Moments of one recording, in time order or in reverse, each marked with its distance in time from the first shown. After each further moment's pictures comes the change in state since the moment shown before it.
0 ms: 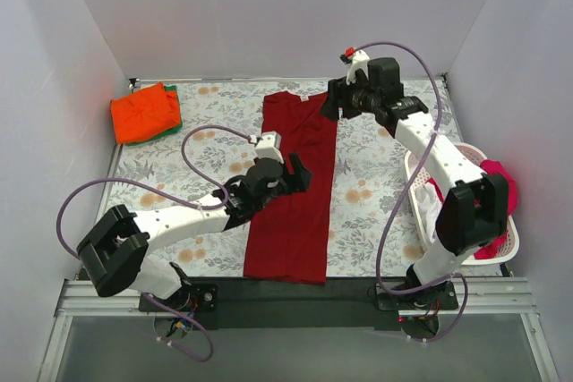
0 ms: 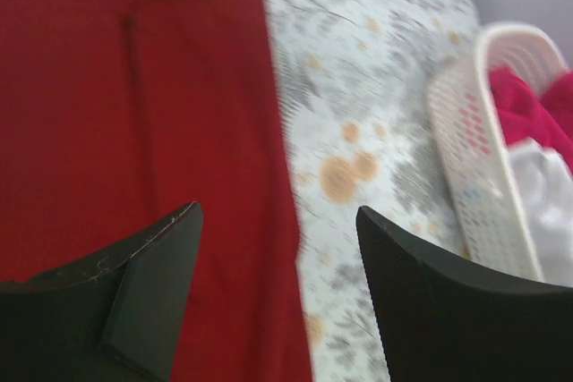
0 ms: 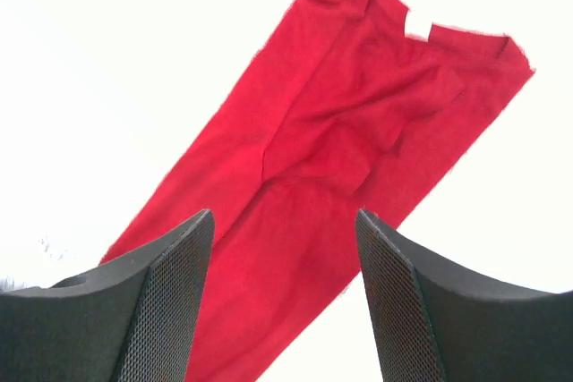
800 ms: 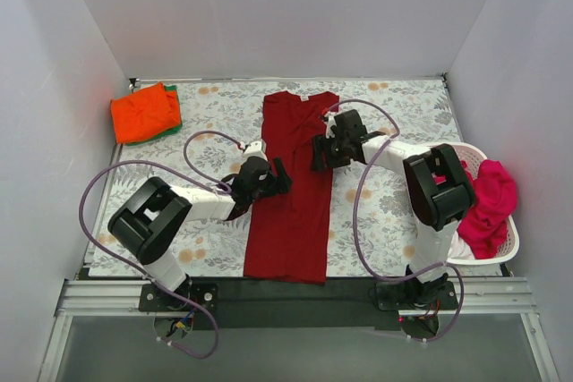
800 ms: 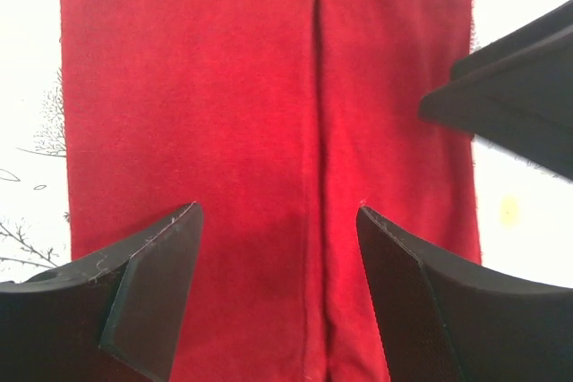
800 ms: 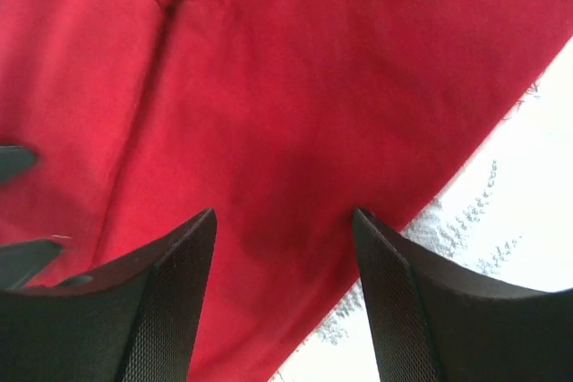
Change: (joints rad) left arm 0.270 0.242 -0.119 0.180 0.150 0.041; right arm 0.099 0.153 -0.400 0.182 0.106 0.130
